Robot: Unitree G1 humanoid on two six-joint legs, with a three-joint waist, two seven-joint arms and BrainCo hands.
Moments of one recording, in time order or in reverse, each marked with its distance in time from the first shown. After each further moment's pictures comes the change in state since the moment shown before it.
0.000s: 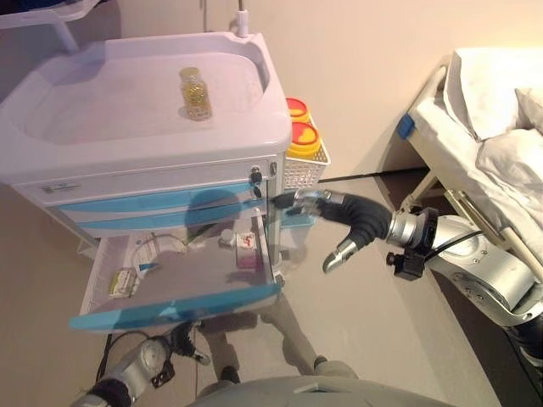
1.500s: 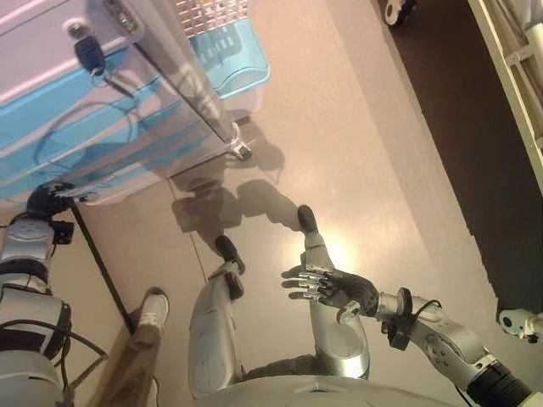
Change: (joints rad) left arm -0.629 0.391 0.296 0.503 -0.666 -0.041 0.091; right arm 0.356 0.183 0.122 0.466 0.054 -0.180 0.213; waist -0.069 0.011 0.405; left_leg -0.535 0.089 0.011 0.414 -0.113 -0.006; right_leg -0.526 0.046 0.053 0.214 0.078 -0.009
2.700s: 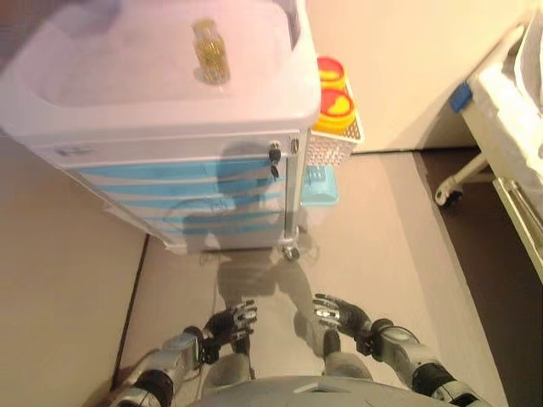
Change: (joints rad) left arm 0.701 -0.689 -0.051 -0.435 -0.194 0.217 -0.501; right arm -0.087 0.401 -0.139 0.845 -0.301 0.081 -0.324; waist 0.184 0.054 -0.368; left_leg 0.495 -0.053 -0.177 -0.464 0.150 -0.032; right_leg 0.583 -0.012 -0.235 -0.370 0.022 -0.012
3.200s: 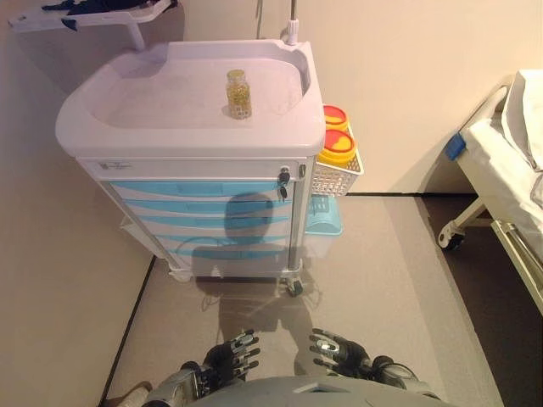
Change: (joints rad) left arm 0.041 -0.047 0.012 0.135 -0.082 -0.025 -0.061; right arm 0.050 0.070 -0.026 0.203 0.039 -0.050 0.091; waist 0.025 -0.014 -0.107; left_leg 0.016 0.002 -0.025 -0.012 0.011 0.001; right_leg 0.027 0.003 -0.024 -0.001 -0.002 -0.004
